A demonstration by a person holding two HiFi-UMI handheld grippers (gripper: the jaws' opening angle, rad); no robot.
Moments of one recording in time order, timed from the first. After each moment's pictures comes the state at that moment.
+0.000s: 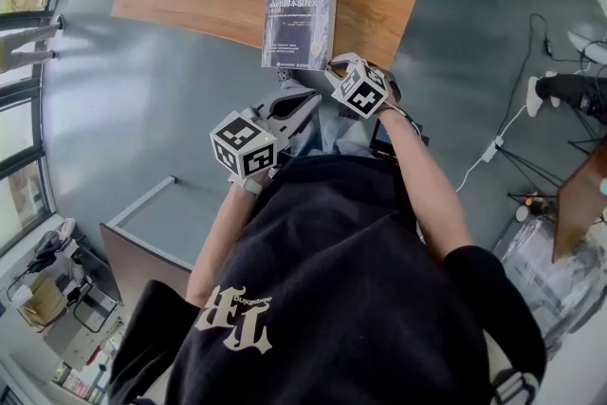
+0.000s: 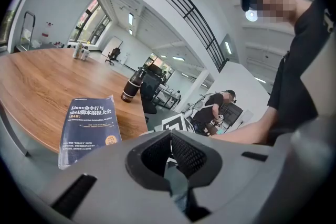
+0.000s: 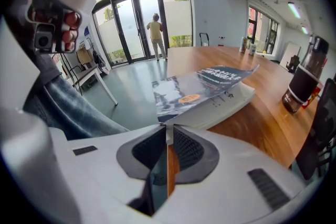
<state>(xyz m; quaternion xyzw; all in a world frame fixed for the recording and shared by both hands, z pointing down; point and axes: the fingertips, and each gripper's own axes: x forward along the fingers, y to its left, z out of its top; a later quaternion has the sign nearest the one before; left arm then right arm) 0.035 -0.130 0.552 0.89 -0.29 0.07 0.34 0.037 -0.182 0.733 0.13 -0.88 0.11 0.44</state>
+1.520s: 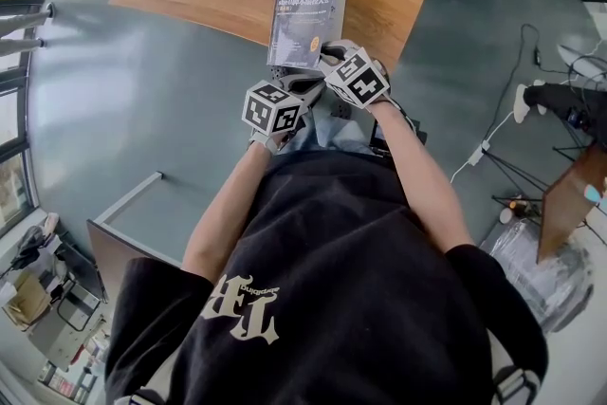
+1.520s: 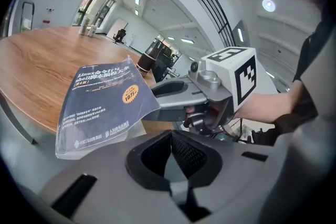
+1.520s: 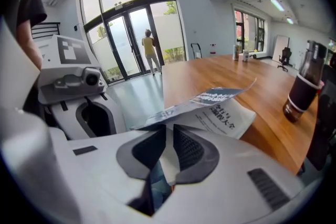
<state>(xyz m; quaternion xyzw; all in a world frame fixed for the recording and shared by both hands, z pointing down) 0.028 -0.154 0.667 0.86 -0.28 0.16 0.40 -0.014 -0.215 0.681 0.17 -0.90 0.16 0.36</state>
